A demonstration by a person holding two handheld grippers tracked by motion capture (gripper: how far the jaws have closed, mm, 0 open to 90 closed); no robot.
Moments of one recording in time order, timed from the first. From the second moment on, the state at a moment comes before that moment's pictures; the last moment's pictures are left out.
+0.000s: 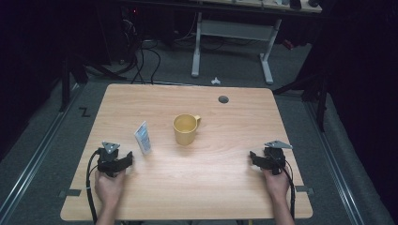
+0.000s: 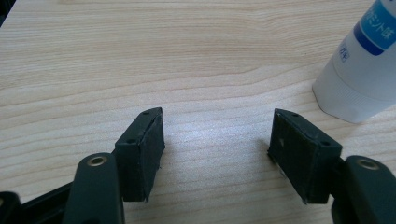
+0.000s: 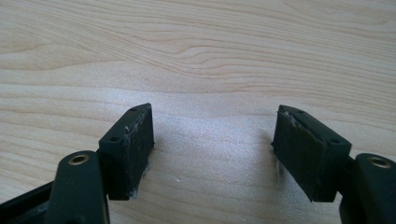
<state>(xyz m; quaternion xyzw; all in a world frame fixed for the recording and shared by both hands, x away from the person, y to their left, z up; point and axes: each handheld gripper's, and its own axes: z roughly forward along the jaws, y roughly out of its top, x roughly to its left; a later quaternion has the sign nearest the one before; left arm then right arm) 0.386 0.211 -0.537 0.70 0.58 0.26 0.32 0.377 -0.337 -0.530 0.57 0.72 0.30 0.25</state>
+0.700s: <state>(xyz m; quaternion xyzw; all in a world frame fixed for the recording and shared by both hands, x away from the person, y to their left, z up) 0.387 0.211 -0.537 0.70 0.58 0.25 0.32 0.377 -0.337 -0.530 0.57 0.72 0.30 0.25</state>
